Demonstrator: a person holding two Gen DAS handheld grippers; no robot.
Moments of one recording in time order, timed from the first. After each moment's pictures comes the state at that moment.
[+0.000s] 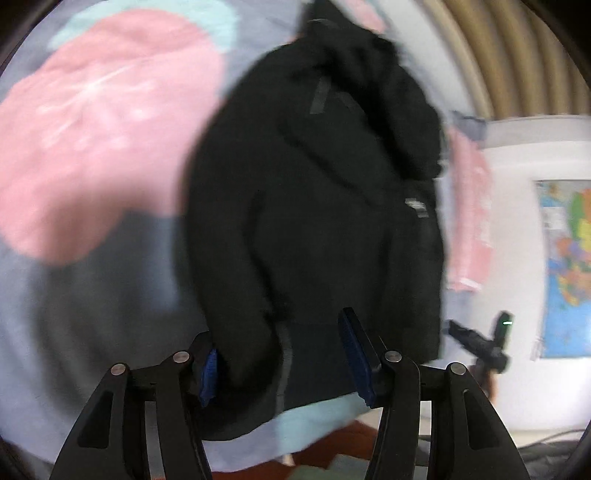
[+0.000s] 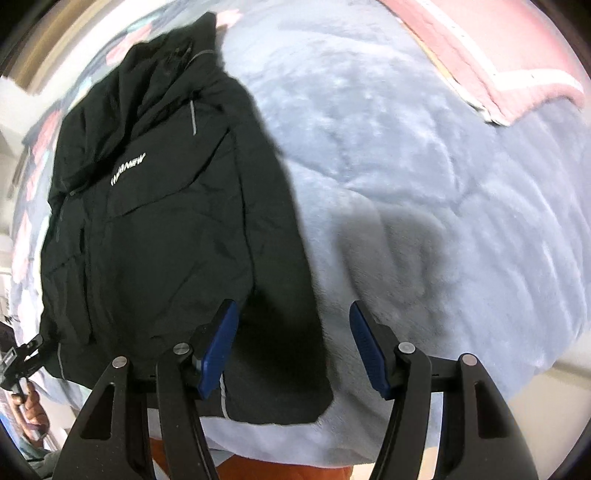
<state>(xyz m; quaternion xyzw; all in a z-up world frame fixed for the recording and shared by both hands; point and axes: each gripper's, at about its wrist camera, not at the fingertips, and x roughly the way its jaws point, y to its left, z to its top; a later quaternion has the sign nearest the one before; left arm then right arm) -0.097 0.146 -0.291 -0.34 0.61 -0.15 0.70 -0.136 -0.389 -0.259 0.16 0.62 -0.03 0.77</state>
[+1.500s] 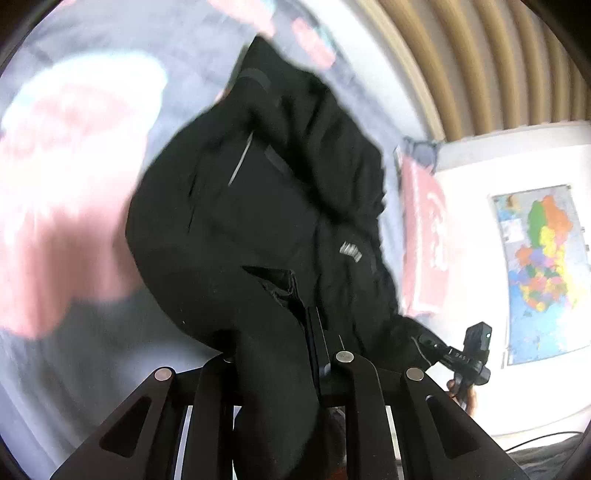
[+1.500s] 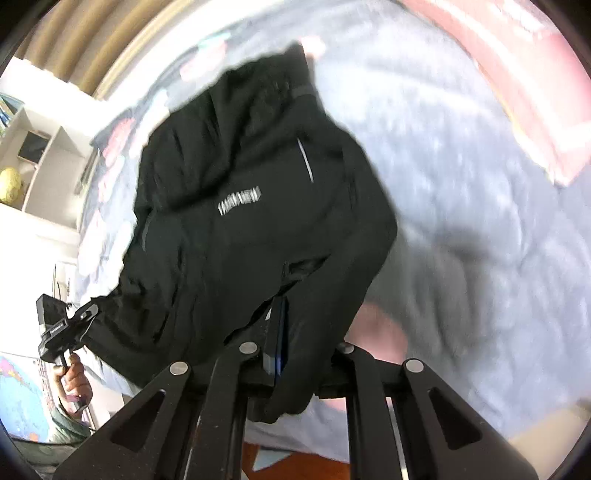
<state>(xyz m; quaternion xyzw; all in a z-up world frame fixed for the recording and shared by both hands) -0.051 0.150 -0.233 -0.37 0.53 -0.19 0.74 -0.097 -0.354 -0.200 0.20 0.57 0.10 0.79</state>
